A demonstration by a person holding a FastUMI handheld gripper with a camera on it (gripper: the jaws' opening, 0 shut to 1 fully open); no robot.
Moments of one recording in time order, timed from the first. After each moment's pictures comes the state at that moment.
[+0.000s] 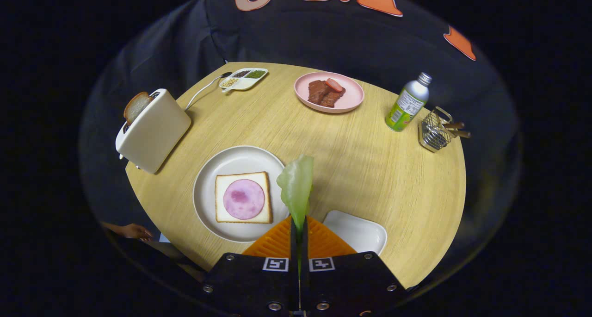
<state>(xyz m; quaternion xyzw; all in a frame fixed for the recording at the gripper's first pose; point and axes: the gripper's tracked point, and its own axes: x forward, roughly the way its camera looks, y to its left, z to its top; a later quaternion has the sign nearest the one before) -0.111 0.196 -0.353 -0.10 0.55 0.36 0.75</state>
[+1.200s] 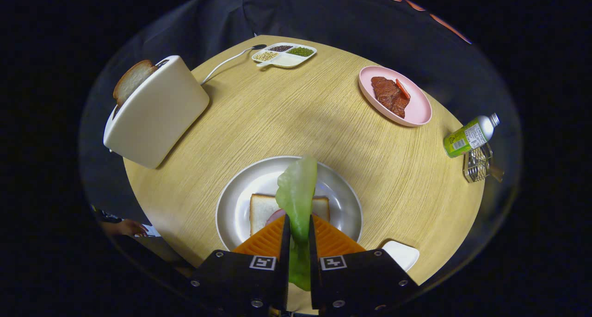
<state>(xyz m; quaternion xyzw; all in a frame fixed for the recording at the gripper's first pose) -0.133 0.293 -0.383 -0.17 0.57 0.40 0.69</state>
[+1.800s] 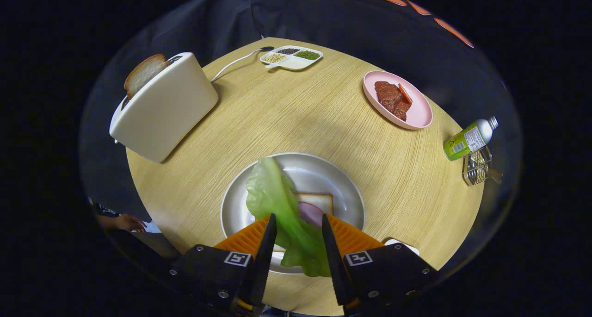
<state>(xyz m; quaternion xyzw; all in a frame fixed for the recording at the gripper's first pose) -0.146 0.292 -0.371 -0.15 0.56 0.43 0.69</state>
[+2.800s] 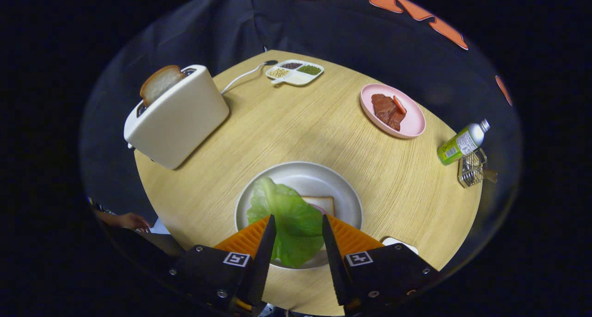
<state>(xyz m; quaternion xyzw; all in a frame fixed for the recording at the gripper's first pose) -0.138 0.301 -0.323 -0.12 0.52 0.43 0.72</state>
